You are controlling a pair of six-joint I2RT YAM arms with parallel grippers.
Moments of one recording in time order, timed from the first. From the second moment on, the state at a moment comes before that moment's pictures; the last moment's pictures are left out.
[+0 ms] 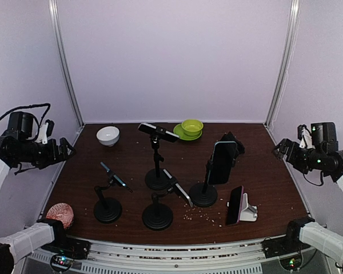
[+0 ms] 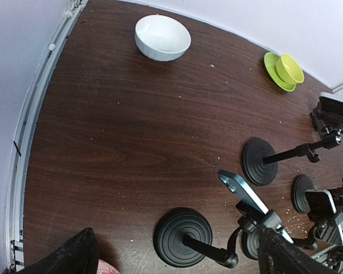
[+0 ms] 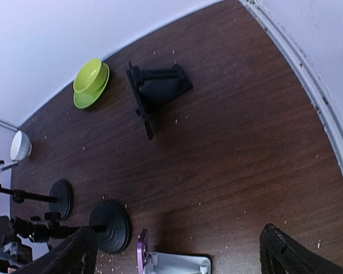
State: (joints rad) left arm 0.02 0.82 1.08 -1.06 0.26 -0.25; right arm 0.09 0.72 0.88 -0.84 -0.08 0.50
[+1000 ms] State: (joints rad) left arm -0.23 0.72 1.11 -1.14 0.25 -0.31; right arm 0.42 1.11 0.93 -1.06 -0.26 0.58
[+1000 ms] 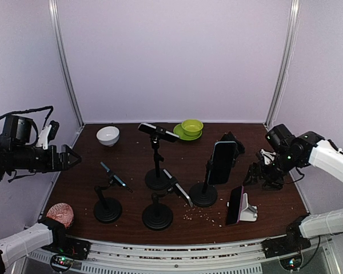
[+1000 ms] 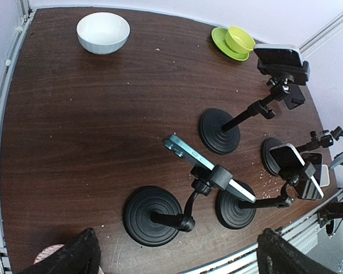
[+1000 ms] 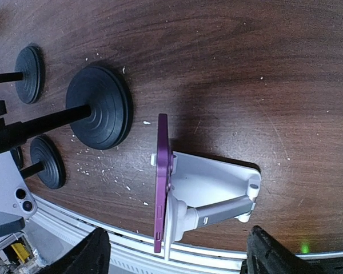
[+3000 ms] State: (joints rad) left arm -0.23 0.85 1.07 -1.01 0.28 -0.25; right arm 0.49 1.40 1.03 -0.97 -0.25 0.68
